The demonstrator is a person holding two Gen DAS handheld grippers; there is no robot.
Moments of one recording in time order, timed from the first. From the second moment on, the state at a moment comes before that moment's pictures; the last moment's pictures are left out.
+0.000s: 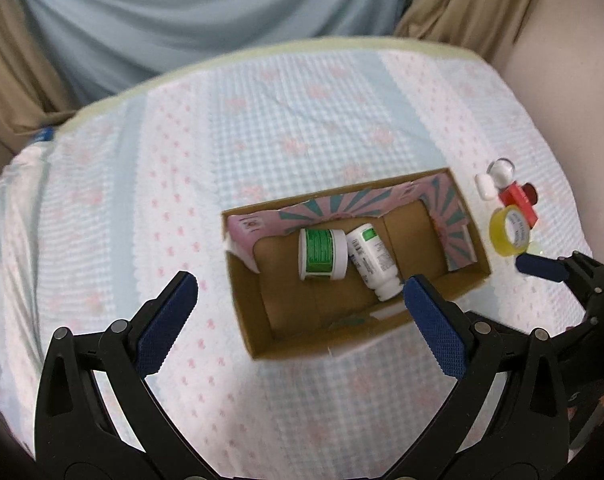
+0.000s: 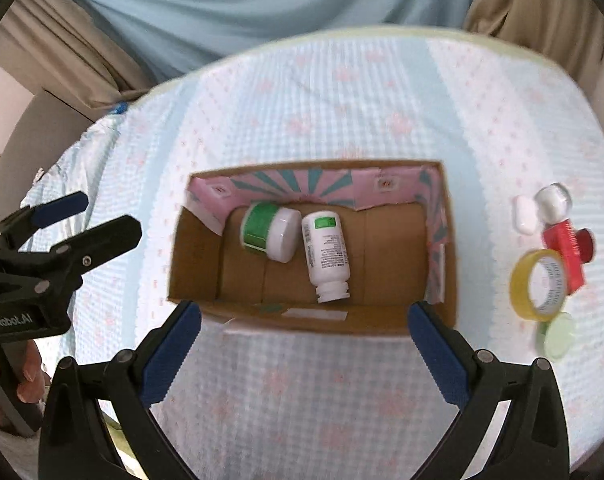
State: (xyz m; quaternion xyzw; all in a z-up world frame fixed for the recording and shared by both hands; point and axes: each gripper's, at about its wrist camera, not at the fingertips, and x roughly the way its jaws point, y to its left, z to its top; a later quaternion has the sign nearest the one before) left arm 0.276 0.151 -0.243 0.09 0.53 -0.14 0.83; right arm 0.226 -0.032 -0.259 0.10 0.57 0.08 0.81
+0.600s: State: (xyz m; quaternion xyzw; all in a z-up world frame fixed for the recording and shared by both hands) left arm 0.148 0.081 -0.163 0.12 0.46 -0.18 0.86; right arm 0.093 -0.102 -0.177 0.09 0.53 0.02 0.84
